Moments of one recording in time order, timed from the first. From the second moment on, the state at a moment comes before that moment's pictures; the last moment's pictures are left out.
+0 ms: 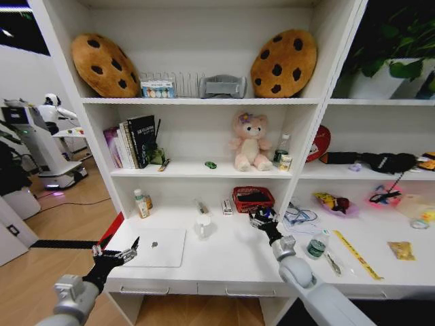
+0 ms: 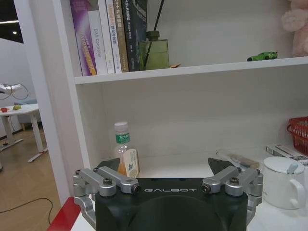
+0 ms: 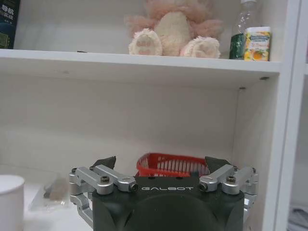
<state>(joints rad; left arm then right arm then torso) 1.85 -1.08 -0.88 -2.32 -0.52 0.22 -0.04 -1.27 0.90 0.22 1.83 0.47 0.16 0.29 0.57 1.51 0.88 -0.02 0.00</state>
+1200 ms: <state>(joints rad) 1.85 -1.08 -0.88 -2.32 -0.52 0.22 -0.04 -2.05 1.30 0.79 2.12 0.25 0.50 0.23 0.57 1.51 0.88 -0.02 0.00</state>
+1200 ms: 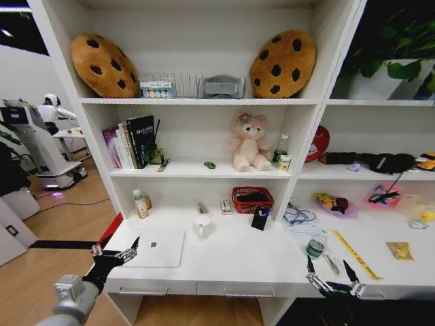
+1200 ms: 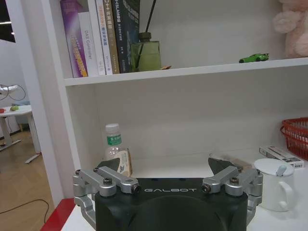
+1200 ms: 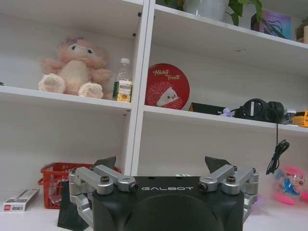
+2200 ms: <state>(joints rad) 1.85 -1.08 -0.88 -2.32 -0.52 0.22 -0.04 -1.68 1.07 0.63 1.92 0.29 0.32 0.21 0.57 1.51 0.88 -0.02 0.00</state>
